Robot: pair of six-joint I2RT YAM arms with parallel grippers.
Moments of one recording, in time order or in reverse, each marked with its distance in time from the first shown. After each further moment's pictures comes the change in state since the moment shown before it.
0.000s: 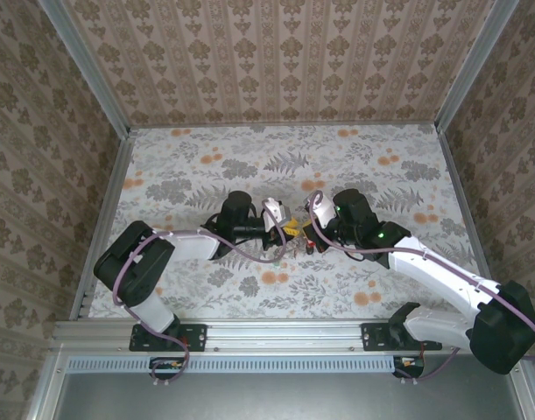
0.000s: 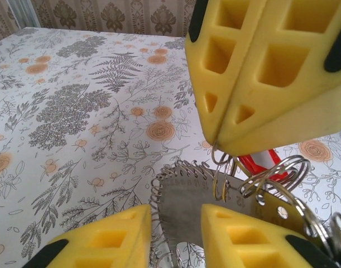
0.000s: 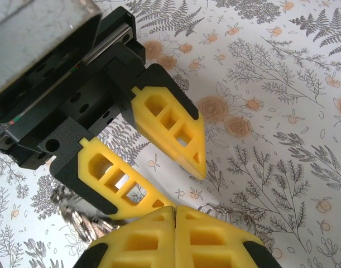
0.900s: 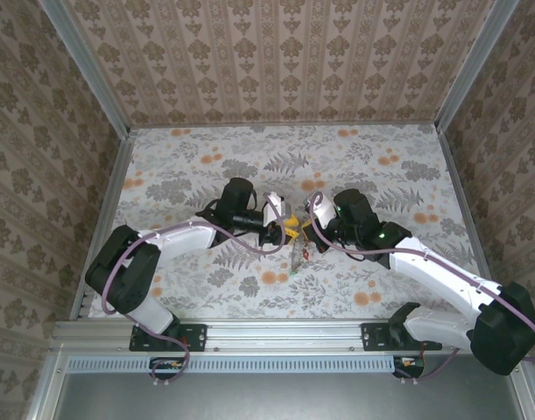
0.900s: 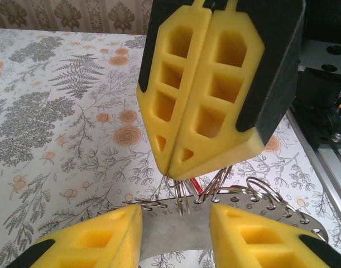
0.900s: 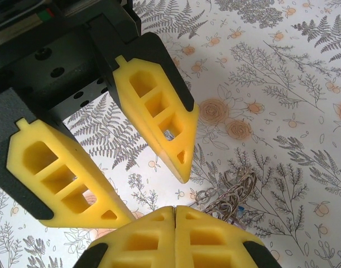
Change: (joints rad) left arm 0.027 -0.063 0.147 -0.369 0.154 0.136; right arm 0.000 -0.008 0.000 -0.002 -0.005 -0.023
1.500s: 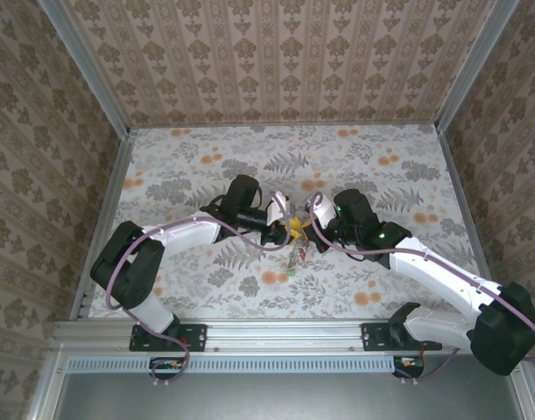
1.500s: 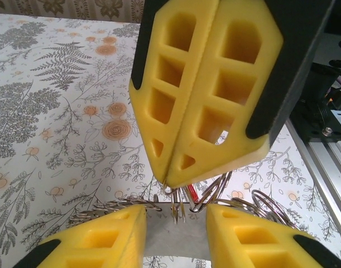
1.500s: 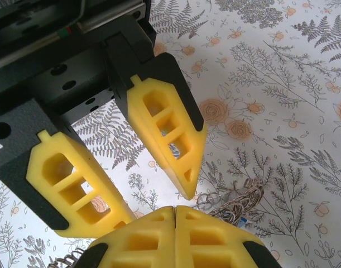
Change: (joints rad) left arm -0.010 0.044 0.068 -0.104 0.011 0.039; right arm 0.000 0.000 0.000 0.000 0.000 0.000
